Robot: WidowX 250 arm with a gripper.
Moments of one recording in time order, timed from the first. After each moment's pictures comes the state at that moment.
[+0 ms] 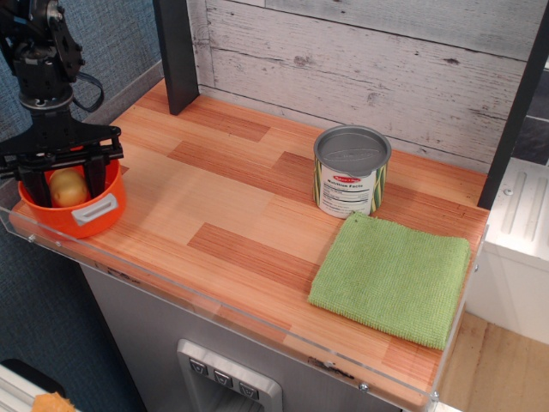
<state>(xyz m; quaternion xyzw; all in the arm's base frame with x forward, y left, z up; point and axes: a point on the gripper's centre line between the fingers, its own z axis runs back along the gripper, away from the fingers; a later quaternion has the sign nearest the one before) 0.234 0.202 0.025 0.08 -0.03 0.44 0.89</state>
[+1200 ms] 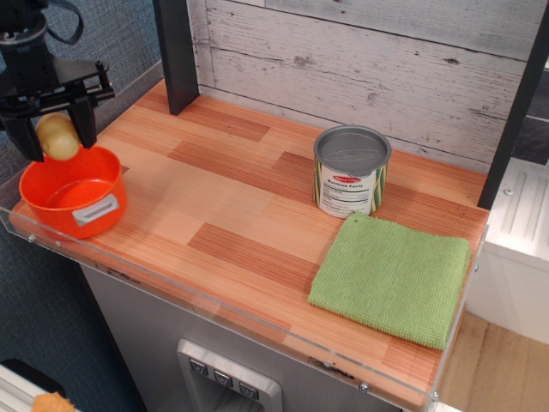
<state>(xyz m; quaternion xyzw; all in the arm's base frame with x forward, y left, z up) 0.233 0.182 0.094 0.05 -0.09 0.45 0.89</state>
